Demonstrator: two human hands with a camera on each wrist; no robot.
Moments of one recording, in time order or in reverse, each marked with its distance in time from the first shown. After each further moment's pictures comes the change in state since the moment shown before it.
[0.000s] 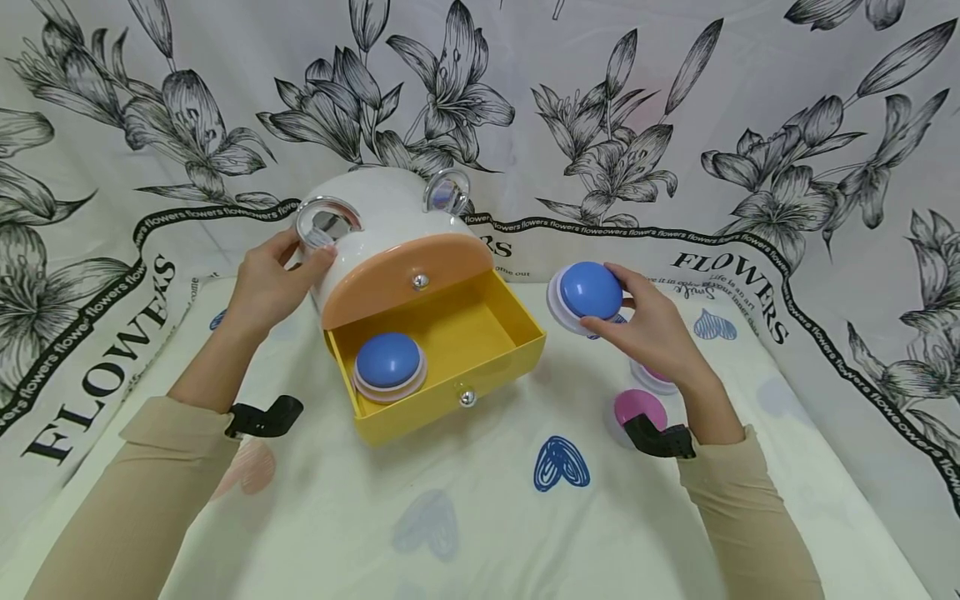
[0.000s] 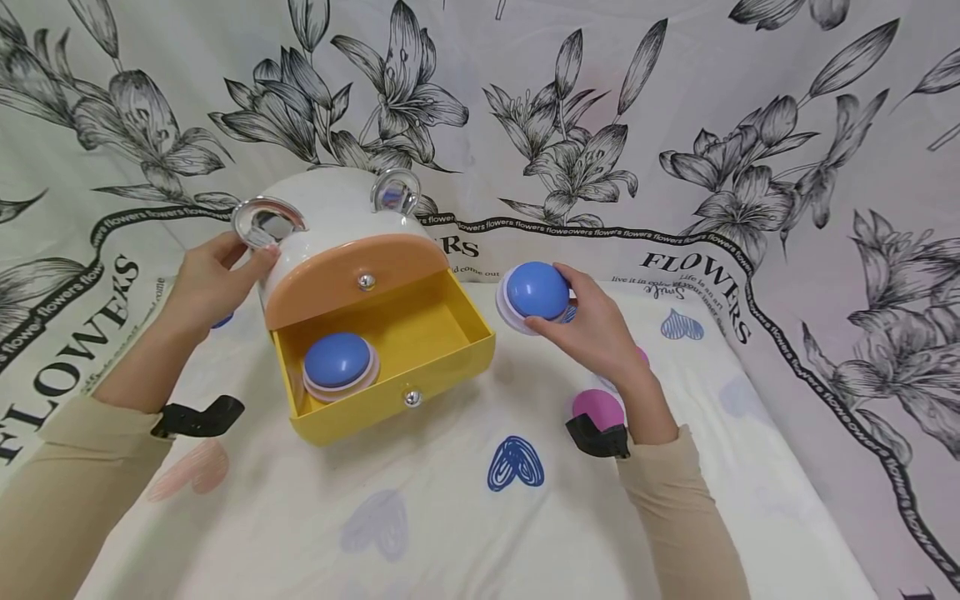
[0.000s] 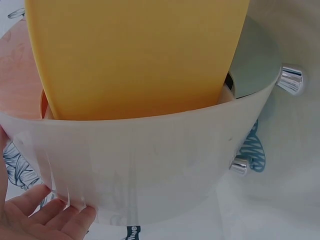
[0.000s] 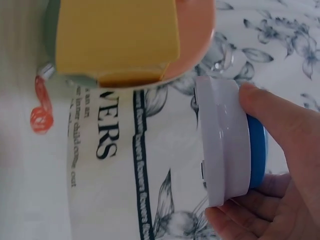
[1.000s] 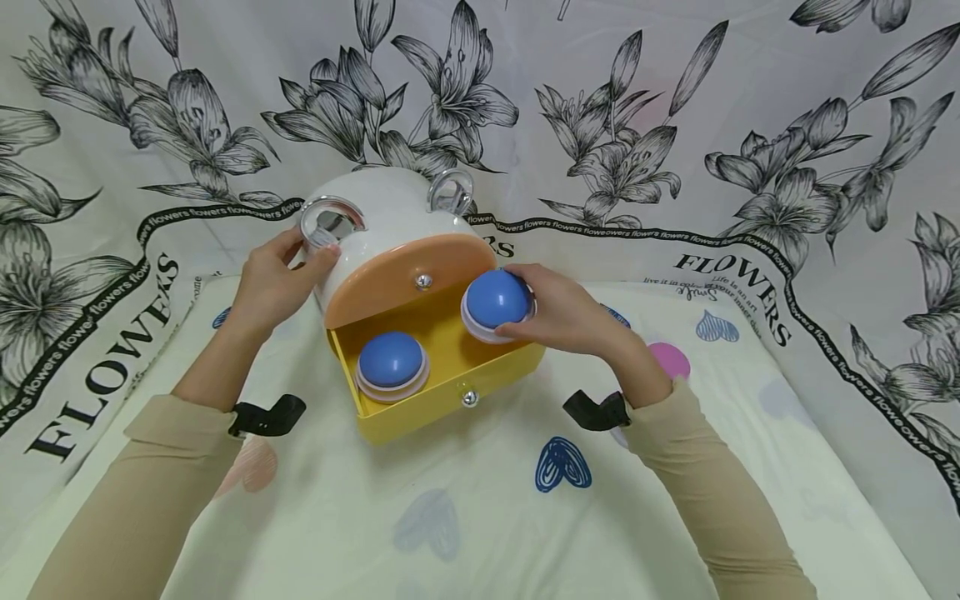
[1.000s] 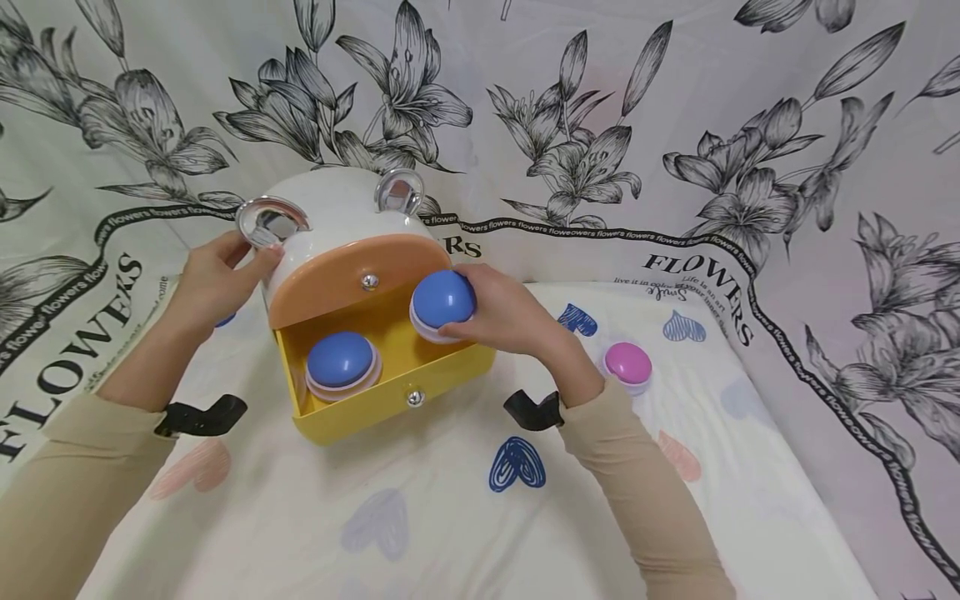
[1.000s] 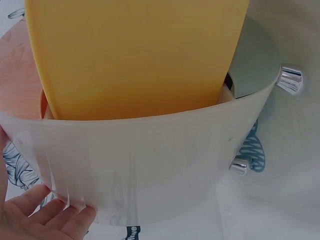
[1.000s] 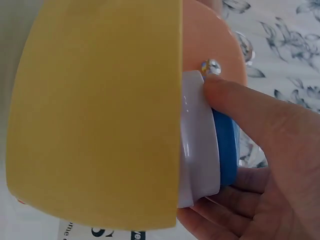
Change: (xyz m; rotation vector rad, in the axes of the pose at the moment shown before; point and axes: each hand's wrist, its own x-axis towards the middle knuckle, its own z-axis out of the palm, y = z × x) left_hand -0.001 0.002 0.000 0.004 0.001 0.002; right_hand 0.040 -0.074 0.041 -0.066 -0.310 -0.251
